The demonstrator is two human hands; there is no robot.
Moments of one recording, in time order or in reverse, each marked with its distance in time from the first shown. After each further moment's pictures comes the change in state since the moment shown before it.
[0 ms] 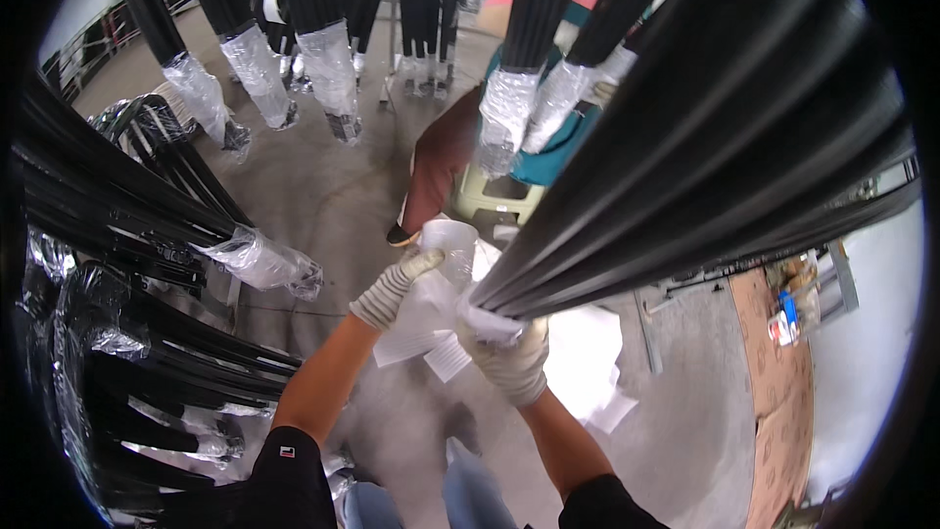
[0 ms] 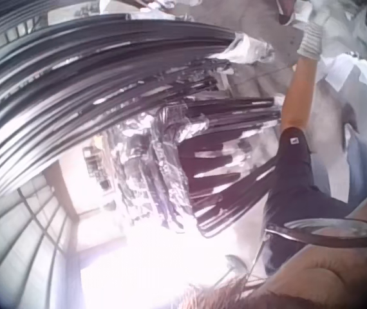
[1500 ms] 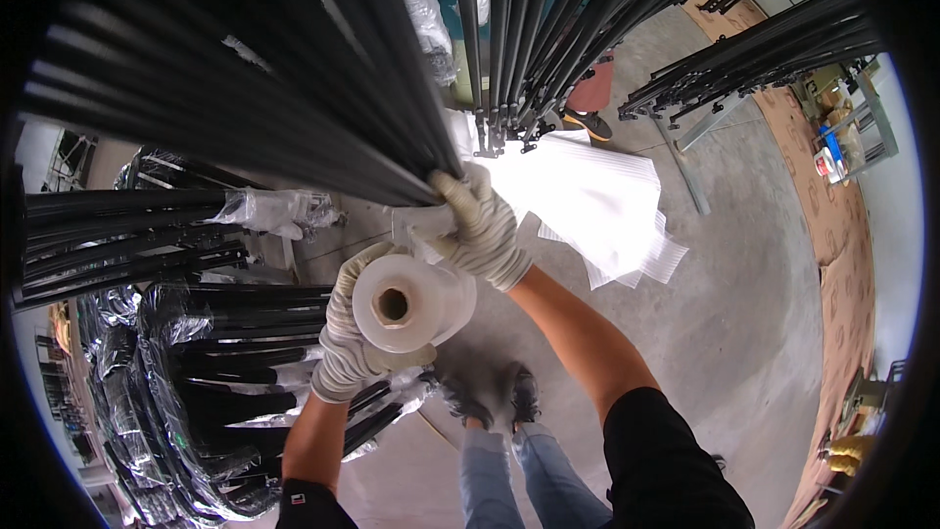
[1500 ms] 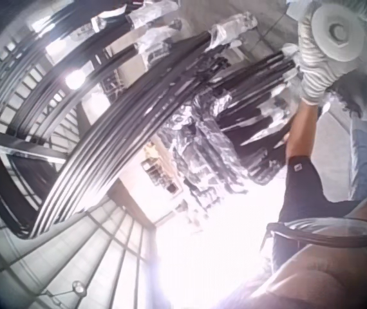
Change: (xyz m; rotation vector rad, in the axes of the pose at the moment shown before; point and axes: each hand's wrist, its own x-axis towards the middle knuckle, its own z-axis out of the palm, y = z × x) left_hand -0.179 0.053 0.119 0.590 -0.044 0.187; right_hand -0.035 -0.021 -0.013 -0.737 -0.007 -0.658
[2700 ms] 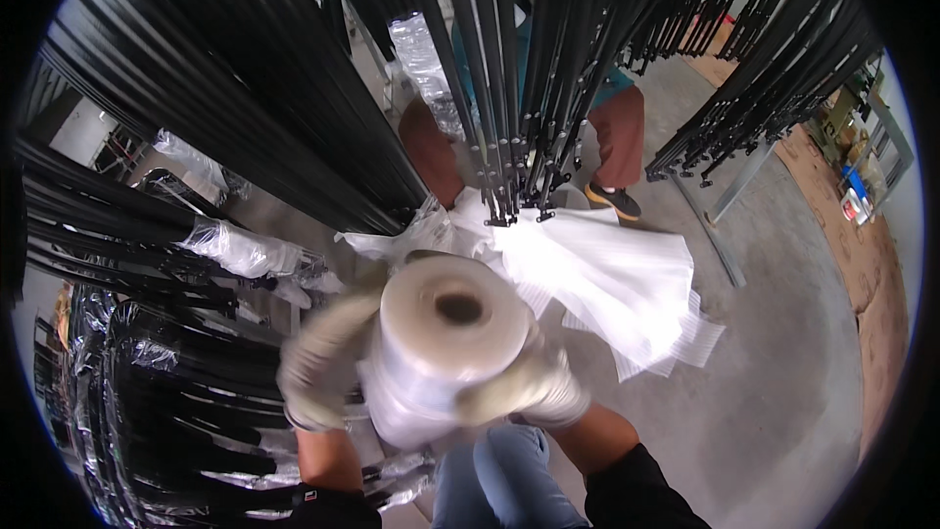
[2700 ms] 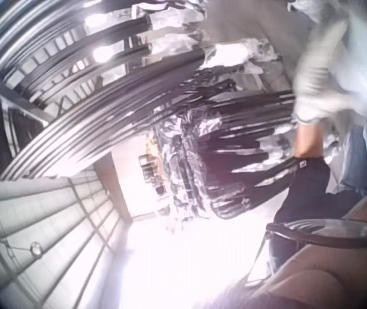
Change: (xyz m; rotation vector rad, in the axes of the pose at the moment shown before) left_hand 0.025 -0.049 0.008 -0.268 -0.192 0.440; right_hand -0.030 -0.032 -0.063 1.029 -0.279 0.554
